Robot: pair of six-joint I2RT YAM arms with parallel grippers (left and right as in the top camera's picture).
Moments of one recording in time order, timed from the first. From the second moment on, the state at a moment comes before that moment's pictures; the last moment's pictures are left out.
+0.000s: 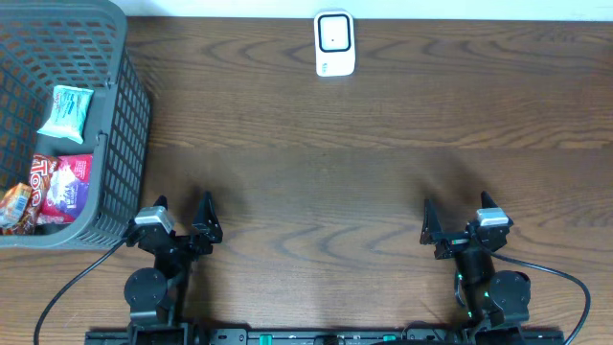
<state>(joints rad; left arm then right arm) 0.05 0.02 0.02 -0.11 0.09 -0.31 0.13 0.01 0.01 -0.07 0.00 0.06</state>
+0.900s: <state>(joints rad) 0.05 0.11 0.07 -0.13 -0.01 -0.22 0.13 0.01 0.01 -0.07 0.00 0.06</state>
